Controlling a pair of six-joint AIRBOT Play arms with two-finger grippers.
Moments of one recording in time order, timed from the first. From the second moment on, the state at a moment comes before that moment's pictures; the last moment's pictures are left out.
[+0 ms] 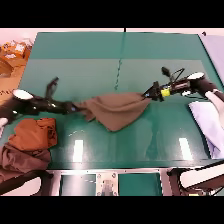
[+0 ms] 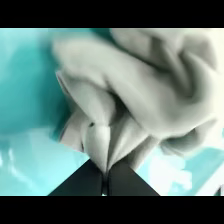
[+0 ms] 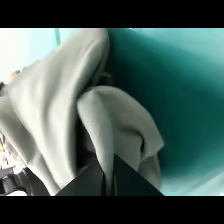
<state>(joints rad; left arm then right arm) 0.07 -1.25 0.81 0.63 -1.10 -0.96 -0.18 -1.66 1.24 -0.57 1.41 1.17</state>
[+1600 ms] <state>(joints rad) -0.27 -1.08 0.74 0.59 -0.81 -0.86 -0.21 -1.19 1.06 -0.74 1.15 1.19</state>
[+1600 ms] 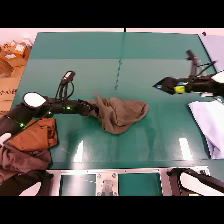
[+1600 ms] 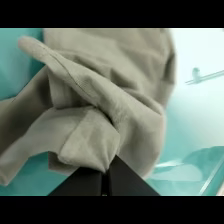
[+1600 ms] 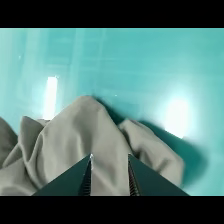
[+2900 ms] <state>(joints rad) -0.18 -1.24 0.73 0.72 -0.91 -0.93 0.34 -1.39 1.12 -0.82 0.97 1.30</state>
